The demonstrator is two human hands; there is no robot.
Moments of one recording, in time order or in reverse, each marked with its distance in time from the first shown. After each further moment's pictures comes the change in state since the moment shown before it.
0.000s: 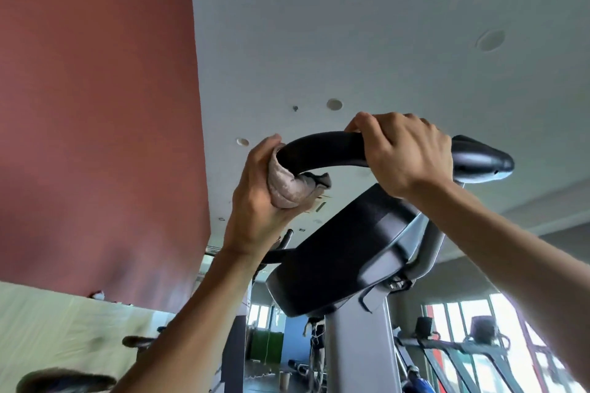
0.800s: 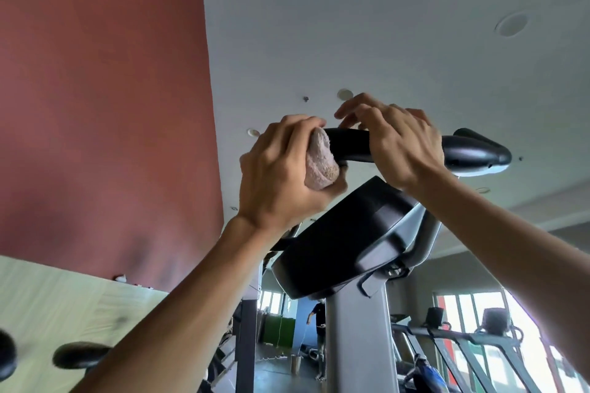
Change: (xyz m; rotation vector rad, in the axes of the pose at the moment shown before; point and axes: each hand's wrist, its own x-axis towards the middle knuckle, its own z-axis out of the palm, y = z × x) left_hand 0.034 0.065 -0.005 0.367 0.002 0.288; right_hand 0.004 0.000 -0.012 0.290 -0.171 -0.029
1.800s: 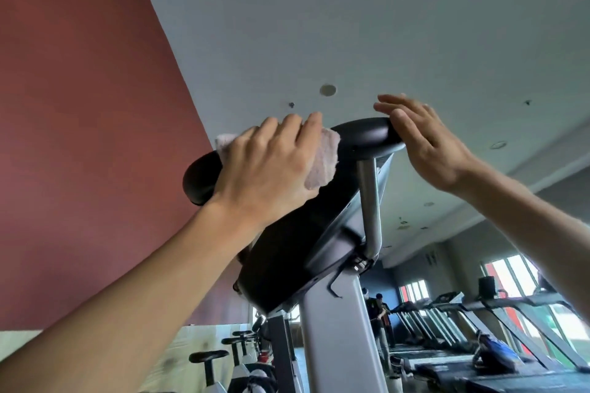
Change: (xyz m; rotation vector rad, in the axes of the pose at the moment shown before) left_hand 0.045 0.077 0.049 0.662 -0.391 0.506; right_hand -0.040 0.185 -0.031 0.301 0.107 -0.012
